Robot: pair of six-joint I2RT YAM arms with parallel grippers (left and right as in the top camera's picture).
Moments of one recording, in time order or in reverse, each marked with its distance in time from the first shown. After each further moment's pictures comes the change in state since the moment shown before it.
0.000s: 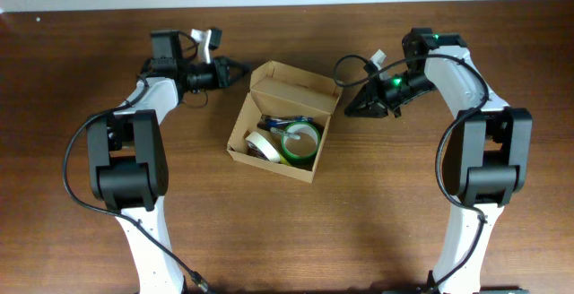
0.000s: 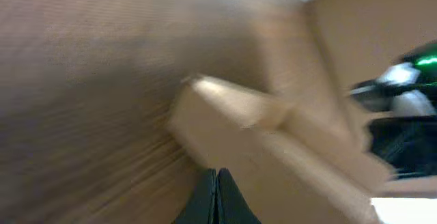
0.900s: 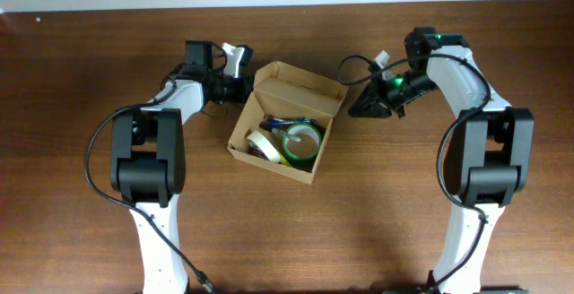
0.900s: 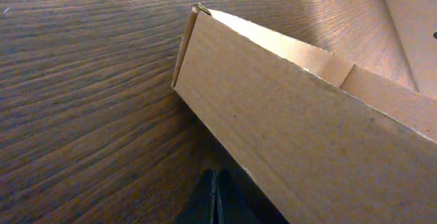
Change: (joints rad) left arm -0.114 0.048 0.000 -0.047 -0.140 0.157; right arm -0.007 0.000 0.000 0.002 0.047 0.037
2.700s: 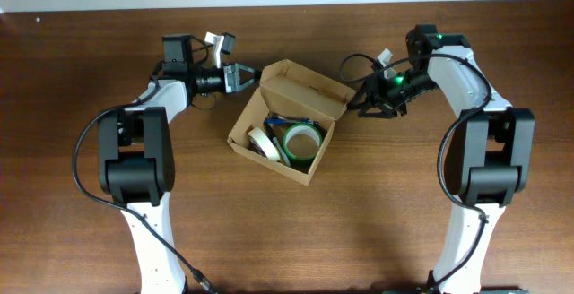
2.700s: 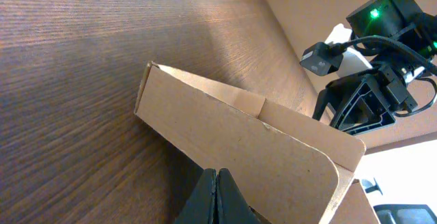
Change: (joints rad) left arm 0.079 0.000 0.000 0.158 0.332 -0.095; right arm -0.004 0.000 0.000 0.050 0.053 0.050
